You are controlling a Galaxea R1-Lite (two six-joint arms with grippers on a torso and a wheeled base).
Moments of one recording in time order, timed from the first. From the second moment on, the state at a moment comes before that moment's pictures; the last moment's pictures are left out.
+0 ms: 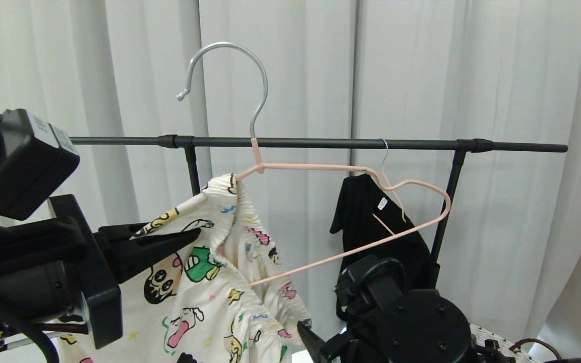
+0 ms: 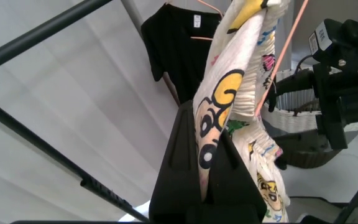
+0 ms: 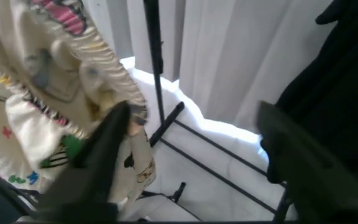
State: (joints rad) left arm -0.67 1.10 -0.77 -0.06 -0.05 0.26; right arm 1.22 1.80 -0.68 -0.65 -0.47 0.39
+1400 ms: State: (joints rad) left arm -0.53 1.08 -0.55 -0.10 -0.04 0.37; right arm 0.86 1.73 -0.58 -0.74 -0.51 0.16
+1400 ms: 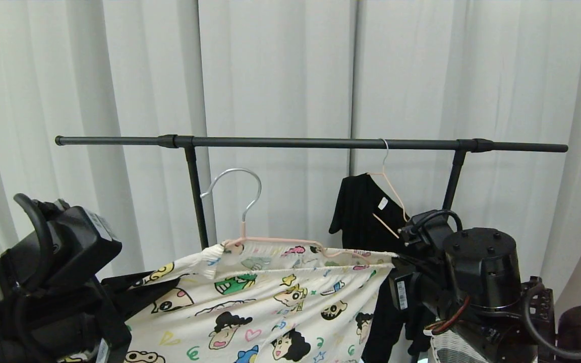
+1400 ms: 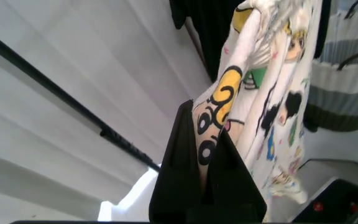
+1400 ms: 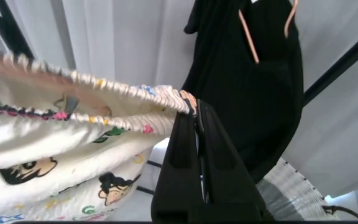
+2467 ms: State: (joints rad) left arm -0.54 1.18 -0.52 -0.20 0.06 0.29; right arm 1.06 1.51 -0.60 -0.60 -0.32 -0.08
